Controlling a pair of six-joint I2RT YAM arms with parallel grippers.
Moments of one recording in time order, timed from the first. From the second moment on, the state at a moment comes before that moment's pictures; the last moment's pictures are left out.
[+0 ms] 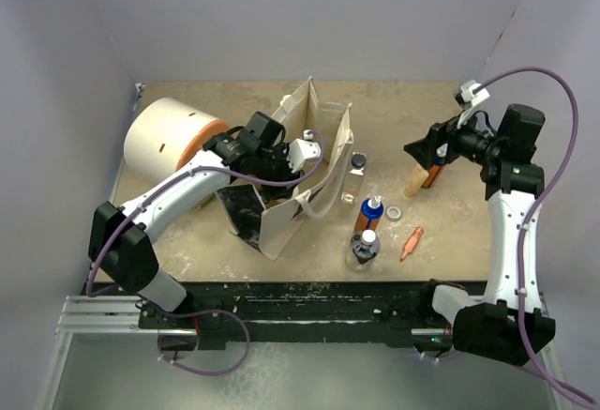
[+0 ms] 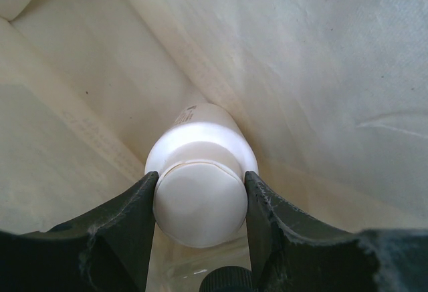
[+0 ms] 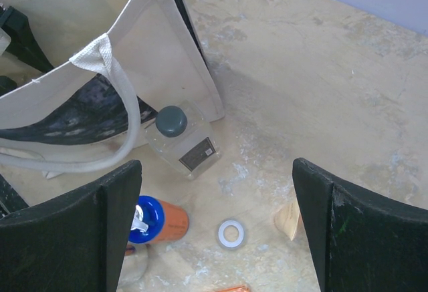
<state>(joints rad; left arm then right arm) -0.65 1.56 1.37 -0.78 0.34 0.46 -0.26 1.09 1.21 -0.60 -0.88 -0.26</state>
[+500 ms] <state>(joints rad) -0.65 1.57 1.34 -0.77 0.34 0.51 -0.26 1.09 1.21 -0.60 -0.88 -0.26</state>
